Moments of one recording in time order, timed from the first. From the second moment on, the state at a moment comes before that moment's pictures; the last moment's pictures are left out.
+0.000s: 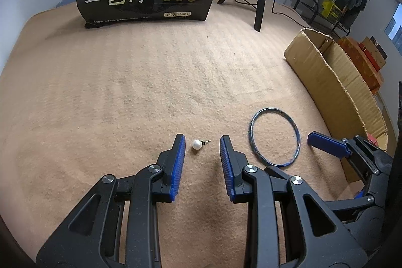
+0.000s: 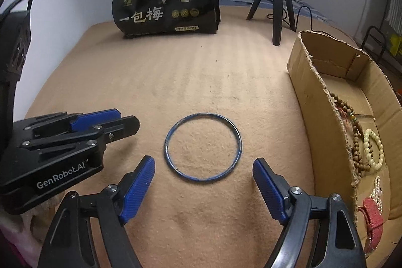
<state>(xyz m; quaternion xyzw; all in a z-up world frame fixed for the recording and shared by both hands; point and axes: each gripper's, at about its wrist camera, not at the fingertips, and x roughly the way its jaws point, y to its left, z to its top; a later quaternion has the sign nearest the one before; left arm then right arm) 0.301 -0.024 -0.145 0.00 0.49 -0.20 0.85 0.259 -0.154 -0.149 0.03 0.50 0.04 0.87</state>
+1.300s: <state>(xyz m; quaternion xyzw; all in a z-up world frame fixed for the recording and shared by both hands) 0.293 0.004 -0.106 -0.01 0.46 -0.15 0.88 0.264 -0.139 -0.121 0.00 0.44 0.09 0.89</state>
